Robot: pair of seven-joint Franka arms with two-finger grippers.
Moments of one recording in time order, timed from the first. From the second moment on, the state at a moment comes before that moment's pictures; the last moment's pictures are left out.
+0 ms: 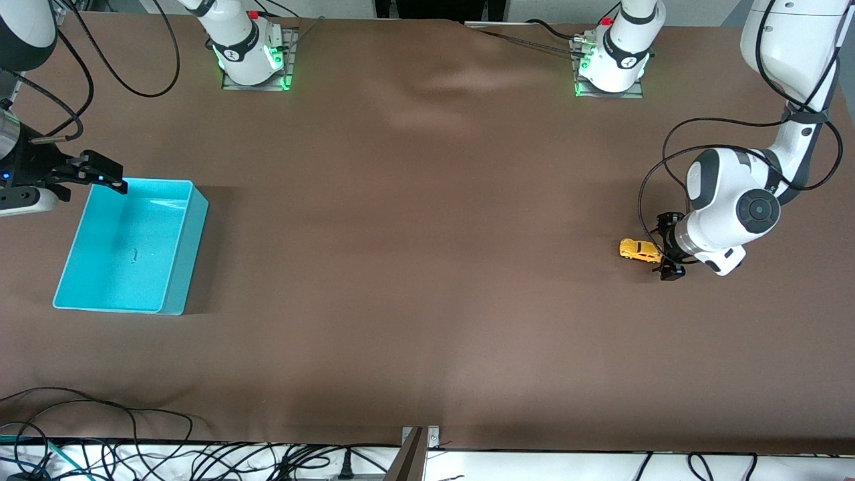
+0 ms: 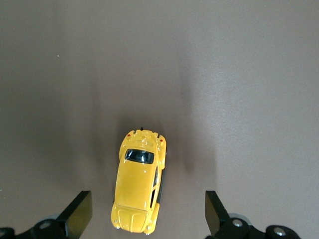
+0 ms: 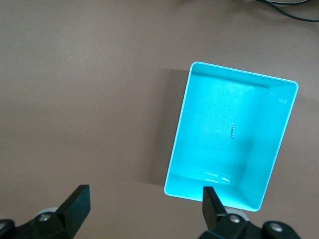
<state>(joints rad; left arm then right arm) 0.15 0.43 -0.12 -2.07 0.08 2.41 -1.57 0.05 0.11 -0.07 -1.58 0.01 1.66 -0.17</state>
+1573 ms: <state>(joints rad) 0.15 0.42 -0.12 -2.20 0.10 2.56 -1.57 0.06 0.11 -0.07 -1.59 0.01 1.68 -0.17</state>
